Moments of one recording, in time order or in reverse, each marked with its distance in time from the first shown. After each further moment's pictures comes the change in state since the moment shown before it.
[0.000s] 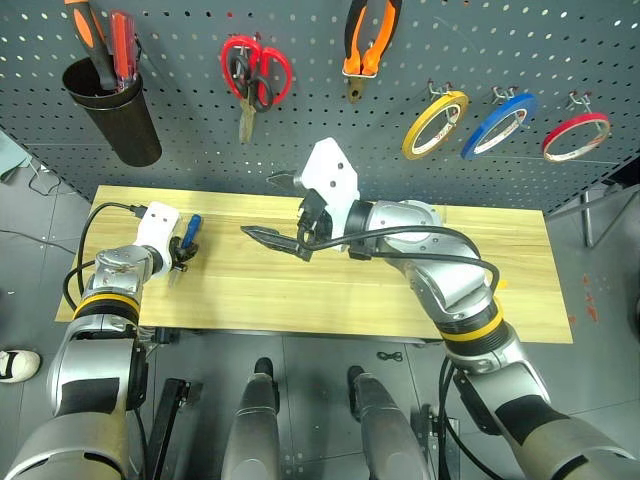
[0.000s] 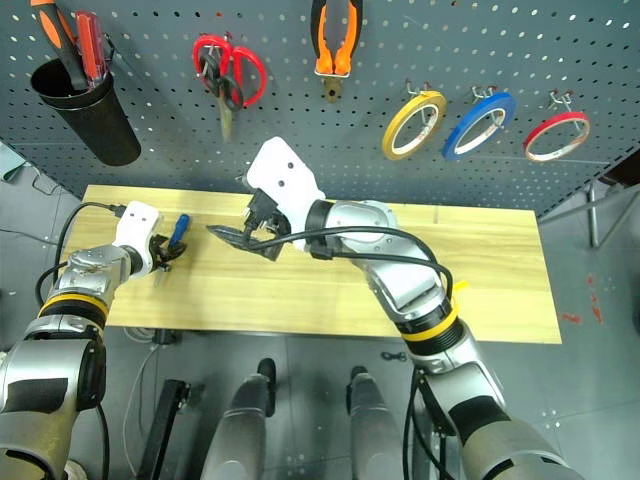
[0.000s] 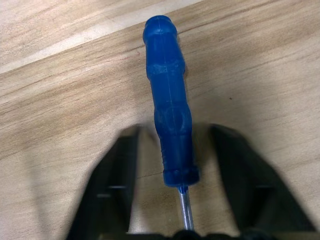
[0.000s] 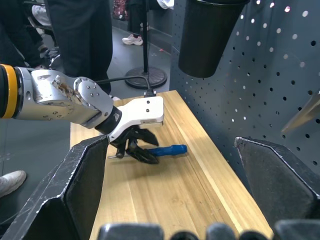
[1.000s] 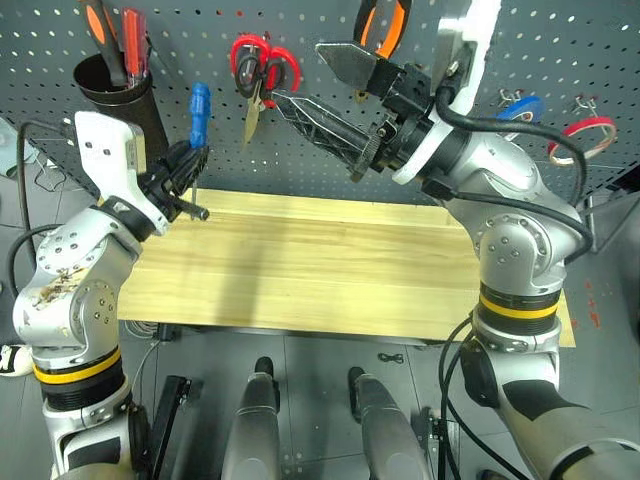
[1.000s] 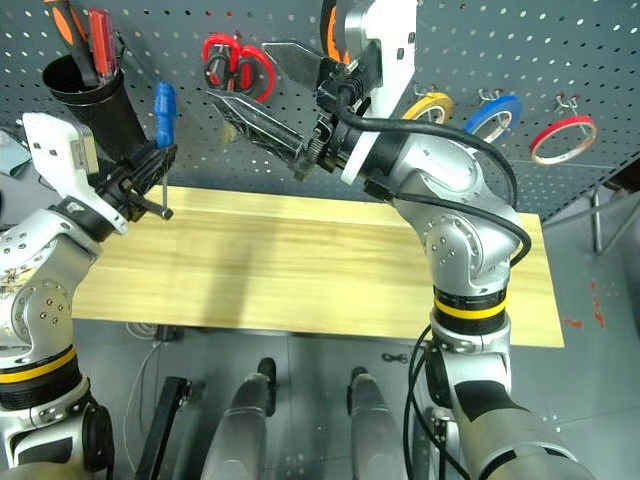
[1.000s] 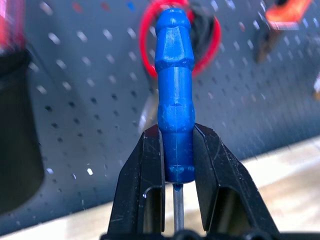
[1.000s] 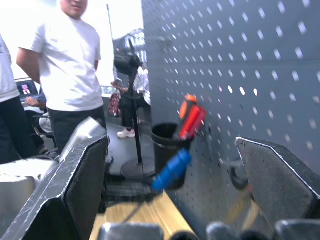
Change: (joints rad) left arm 0.291 -0.114 0.321 -1.551 -0.519 0.626 0.186; right arm -0.112 -0.016 -0.367 -0.072 0.349 0.067 -0.059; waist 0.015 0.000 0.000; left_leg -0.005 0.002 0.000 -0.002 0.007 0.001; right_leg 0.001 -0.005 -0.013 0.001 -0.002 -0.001
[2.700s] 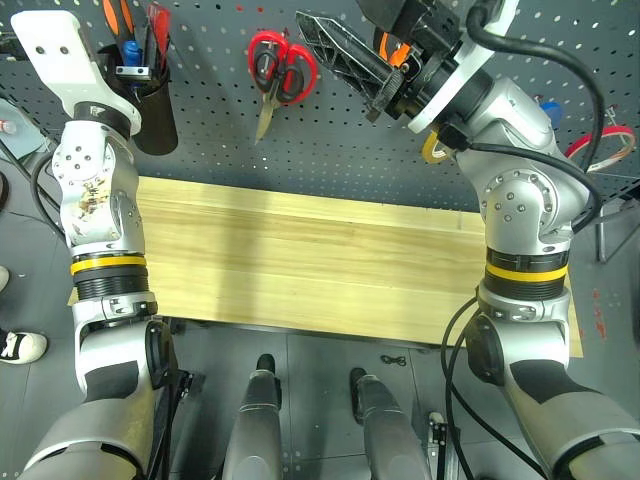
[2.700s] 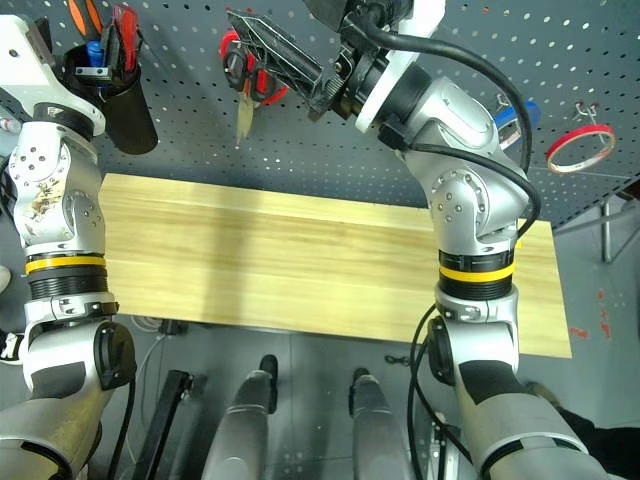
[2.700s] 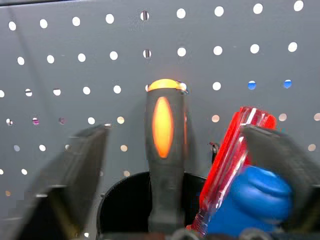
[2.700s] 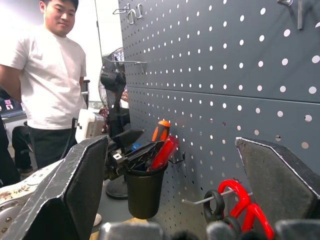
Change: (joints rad) left arm -0.374 -0.018 -0.053 0.751 0.249 -0.683 0.223; right arm -0.122 -0.033 -0.033 0.170 -0.005 -0.129 0.010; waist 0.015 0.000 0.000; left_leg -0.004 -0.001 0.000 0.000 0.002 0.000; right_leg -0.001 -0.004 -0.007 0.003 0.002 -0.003
